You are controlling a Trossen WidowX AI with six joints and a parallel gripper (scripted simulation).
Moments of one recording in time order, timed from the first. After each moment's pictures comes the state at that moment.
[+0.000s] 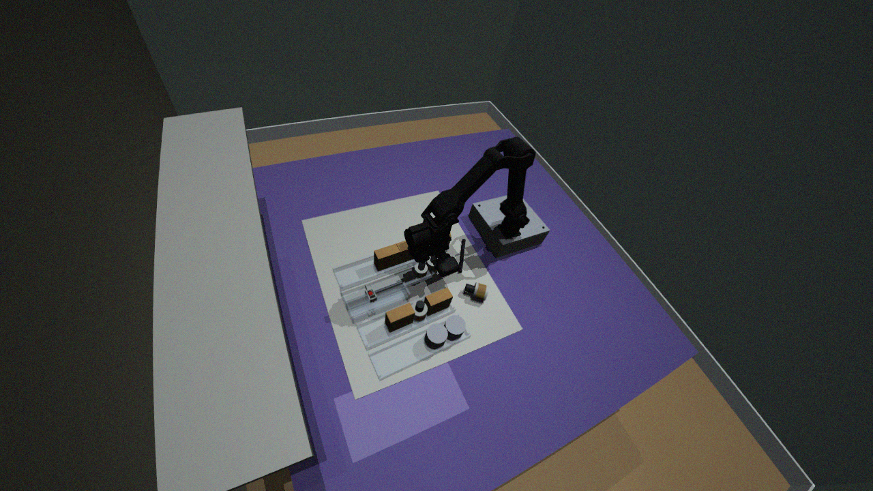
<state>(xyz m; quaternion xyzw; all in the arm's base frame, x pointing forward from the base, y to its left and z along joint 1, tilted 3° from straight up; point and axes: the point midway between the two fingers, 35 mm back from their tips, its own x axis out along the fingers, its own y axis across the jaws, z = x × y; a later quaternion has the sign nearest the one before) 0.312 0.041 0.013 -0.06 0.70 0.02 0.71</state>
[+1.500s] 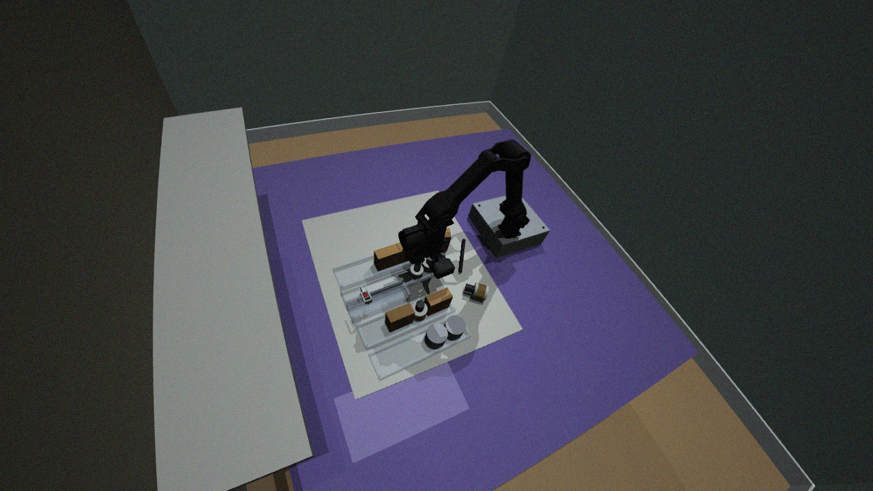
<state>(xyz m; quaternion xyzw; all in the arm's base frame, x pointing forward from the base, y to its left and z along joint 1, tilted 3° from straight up) 0.328 0.044 0.015 -0.06 0.70 0.02 0.71</state>
